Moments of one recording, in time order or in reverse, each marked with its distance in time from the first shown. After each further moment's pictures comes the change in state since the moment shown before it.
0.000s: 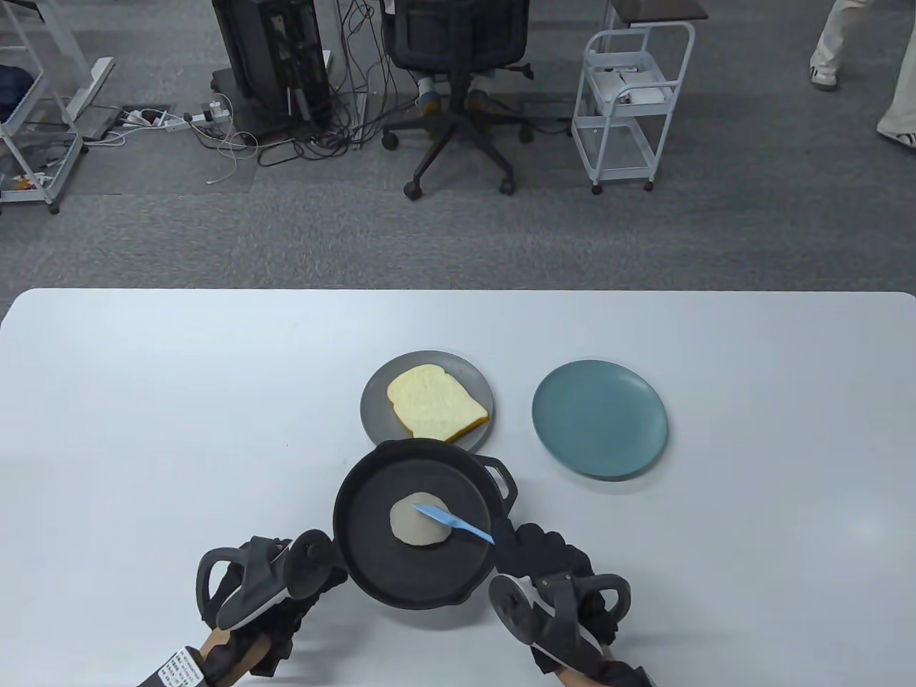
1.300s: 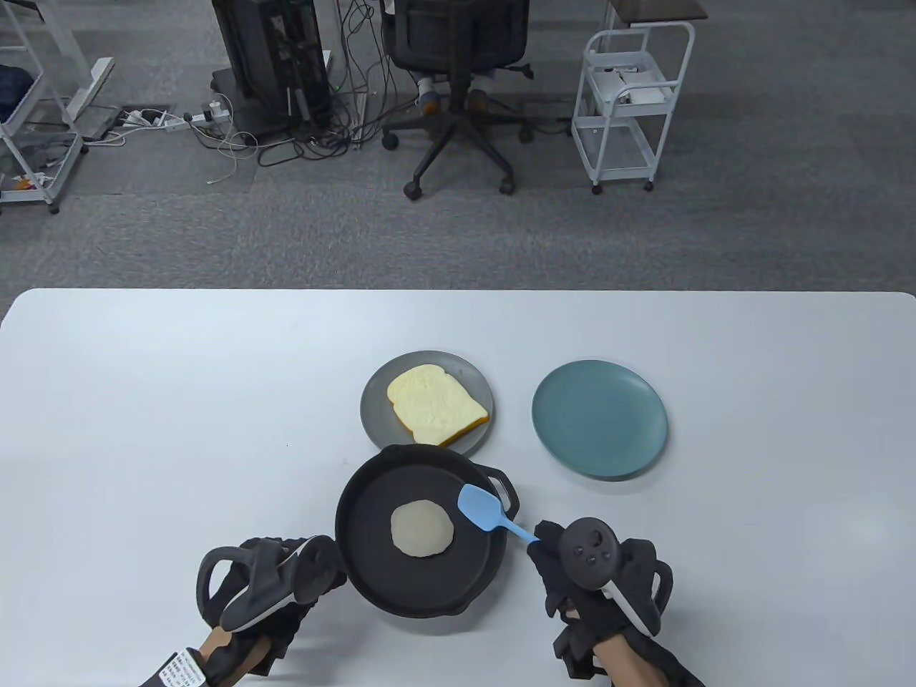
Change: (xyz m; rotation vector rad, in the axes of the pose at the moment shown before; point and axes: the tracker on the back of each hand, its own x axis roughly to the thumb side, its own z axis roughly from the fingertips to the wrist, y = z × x) left_hand 0.006 0.002 0.003 0.022 -0.043 -0.072; right_hand -0.070 0.019 -0.010 0.340 0.292 -0.366
